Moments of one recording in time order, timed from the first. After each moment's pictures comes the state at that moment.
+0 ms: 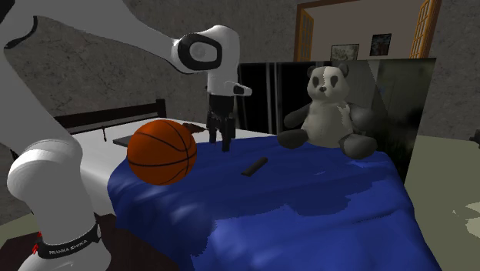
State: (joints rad) arm 0.09 -0.35 -0.14 -2.30 -0.07 1.85 -0.09
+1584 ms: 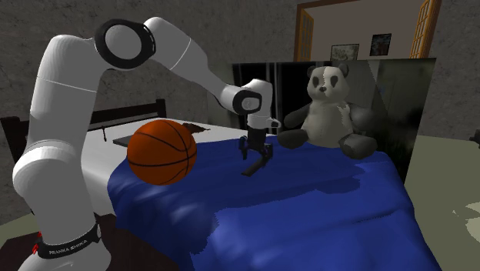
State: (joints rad) arm 0.17 0.35 -0.07 -1.85 0.12 2.15 -0.45
